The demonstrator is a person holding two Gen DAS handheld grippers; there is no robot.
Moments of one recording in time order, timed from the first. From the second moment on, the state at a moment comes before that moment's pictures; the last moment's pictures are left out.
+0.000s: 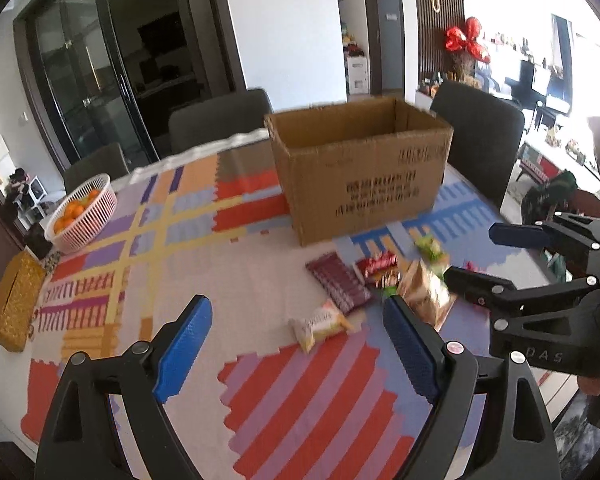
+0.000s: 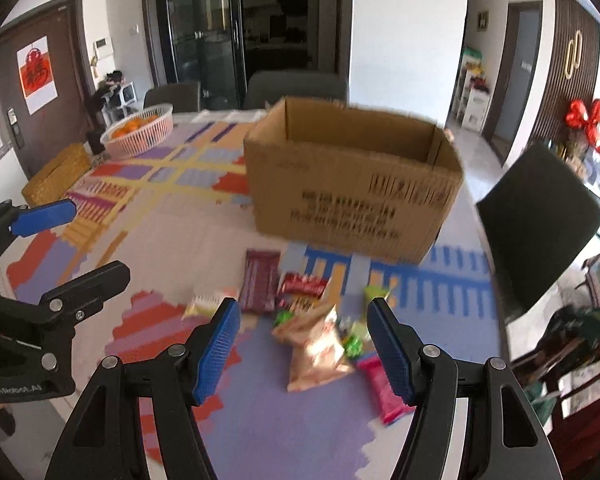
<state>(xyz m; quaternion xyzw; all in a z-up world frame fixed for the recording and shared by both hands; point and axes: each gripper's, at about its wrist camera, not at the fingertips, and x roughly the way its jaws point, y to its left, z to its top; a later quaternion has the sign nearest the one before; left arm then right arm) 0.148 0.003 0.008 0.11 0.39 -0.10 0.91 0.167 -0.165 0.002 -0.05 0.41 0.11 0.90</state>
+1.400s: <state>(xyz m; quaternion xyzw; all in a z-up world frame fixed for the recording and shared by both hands) 0.238 -0.007 -0.119 0.14 0.51 -0.13 0.84 0.227 -0.154 -0.105 -0.08 0.54 0.08 0.84</state>
